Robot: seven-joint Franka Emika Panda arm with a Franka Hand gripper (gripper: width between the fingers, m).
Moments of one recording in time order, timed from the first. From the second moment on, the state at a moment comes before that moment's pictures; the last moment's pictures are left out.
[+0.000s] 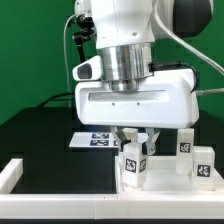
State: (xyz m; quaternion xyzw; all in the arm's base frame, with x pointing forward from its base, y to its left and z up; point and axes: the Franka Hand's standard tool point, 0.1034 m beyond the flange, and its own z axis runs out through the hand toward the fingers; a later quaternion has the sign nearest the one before) arm 0.622 0.010 0.087 -0.93 0.35 -0.01 0.07
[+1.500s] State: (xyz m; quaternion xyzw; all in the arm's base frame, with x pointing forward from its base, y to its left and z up) arm 0.626 0.006 0.078 -0.98 0.21 -0.03 0.04
